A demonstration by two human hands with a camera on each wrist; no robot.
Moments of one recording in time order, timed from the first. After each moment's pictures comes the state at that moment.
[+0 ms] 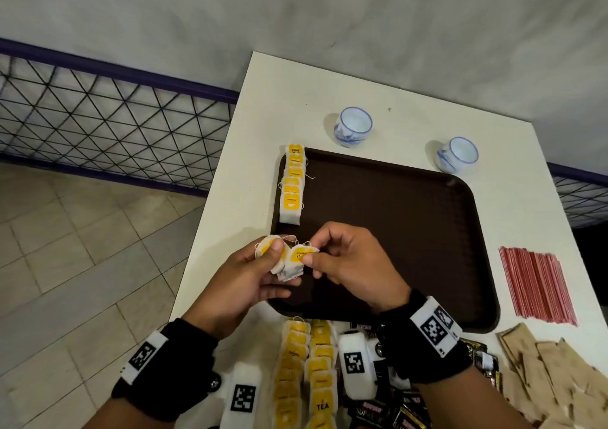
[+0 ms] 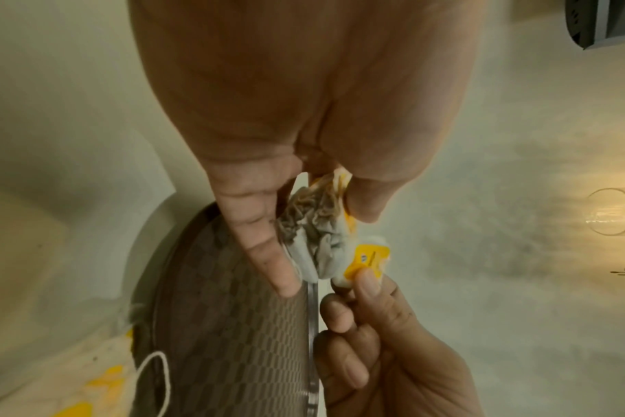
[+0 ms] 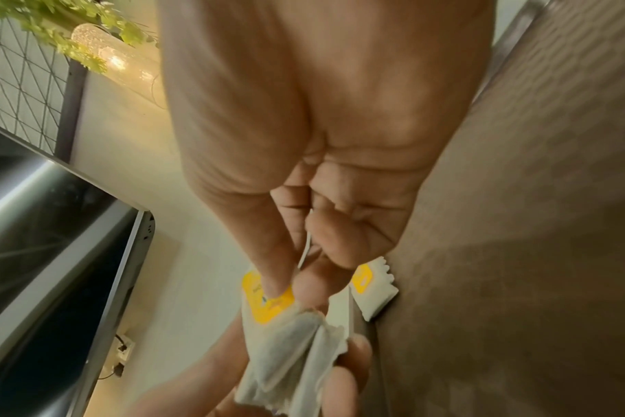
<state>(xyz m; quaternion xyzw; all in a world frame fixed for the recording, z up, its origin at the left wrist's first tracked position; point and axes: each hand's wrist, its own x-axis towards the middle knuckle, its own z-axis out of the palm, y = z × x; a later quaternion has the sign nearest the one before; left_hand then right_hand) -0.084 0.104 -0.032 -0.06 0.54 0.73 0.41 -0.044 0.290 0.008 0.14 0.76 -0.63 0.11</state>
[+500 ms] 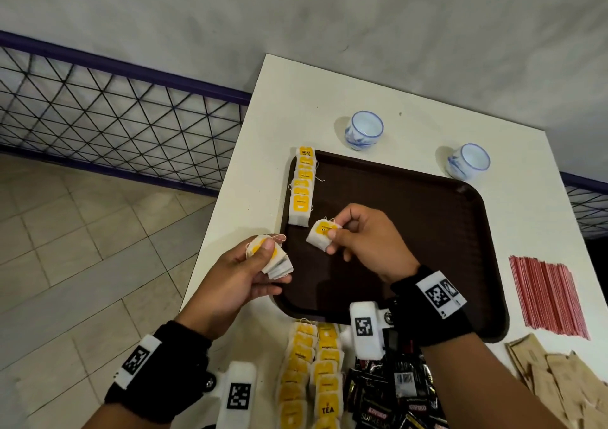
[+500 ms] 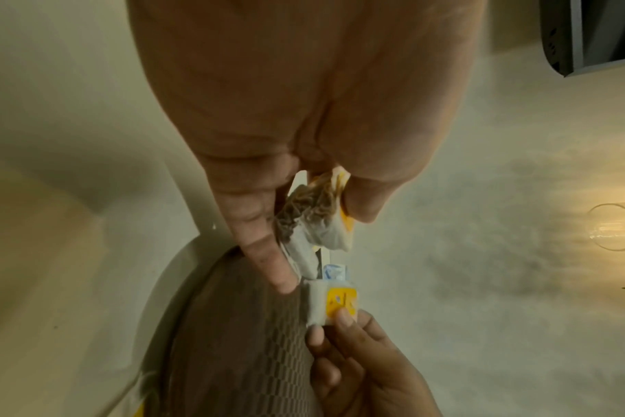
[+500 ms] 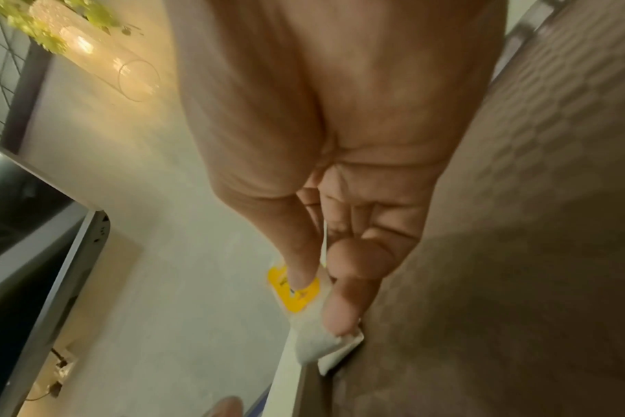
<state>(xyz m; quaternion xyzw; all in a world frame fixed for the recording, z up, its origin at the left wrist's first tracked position) -0.088 0.086 -0.039 -0.09 0.57 0.74 0.36 -0.078 0.319 -0.012 0.19 0.79 -0.57 0.10</state>
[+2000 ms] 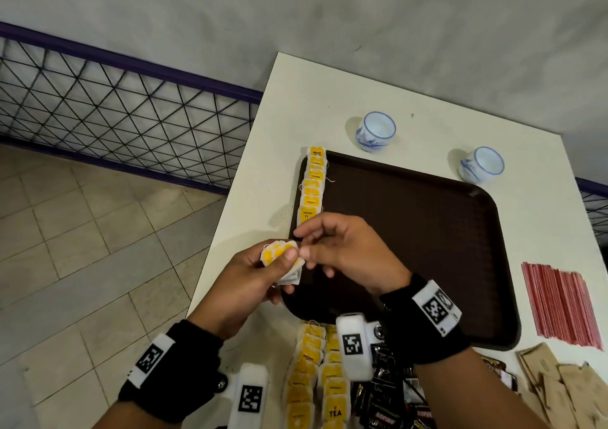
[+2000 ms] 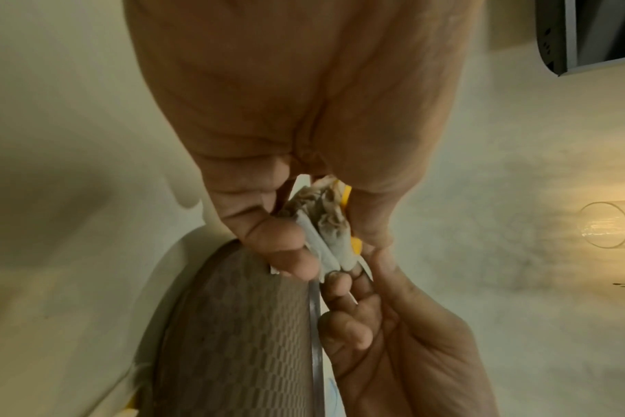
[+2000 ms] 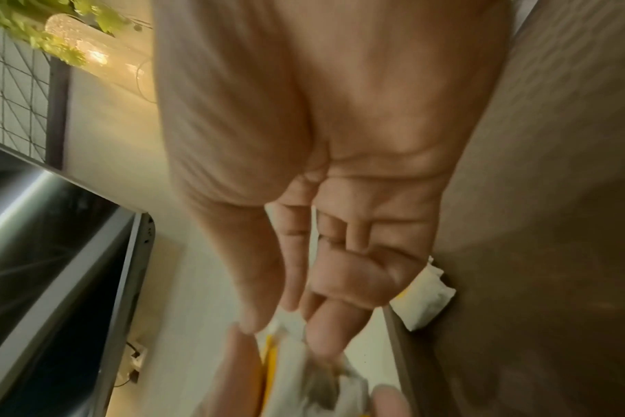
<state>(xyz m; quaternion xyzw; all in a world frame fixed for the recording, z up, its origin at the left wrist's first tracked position) -0.084 0.085 -0.034 -0.04 0.59 0.72 0.35 -0.080 0.276 0.001 0.09 0.74 -0.65 0.17</state>
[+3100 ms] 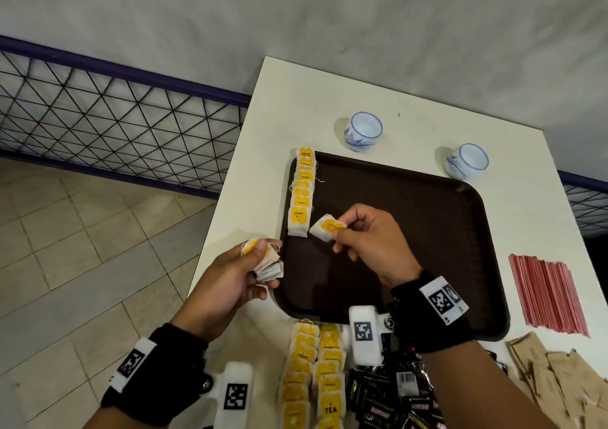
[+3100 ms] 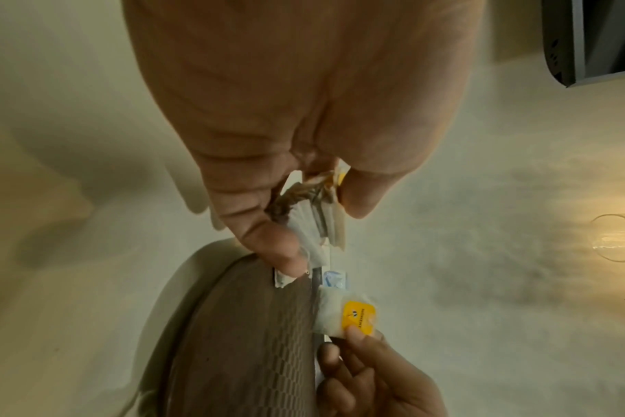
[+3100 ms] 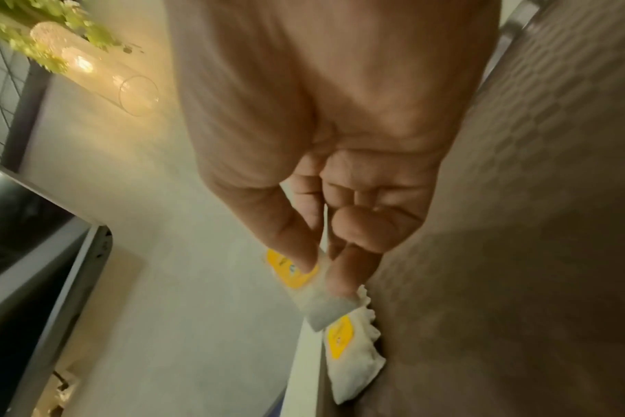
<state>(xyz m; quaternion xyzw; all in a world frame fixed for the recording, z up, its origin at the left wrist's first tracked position) -0.090 0.077 -0.040 -0.10 0.56 0.74 0.37 -0.072 0.312 -0.002 0.23 0.78 -0.57 0.06</state>
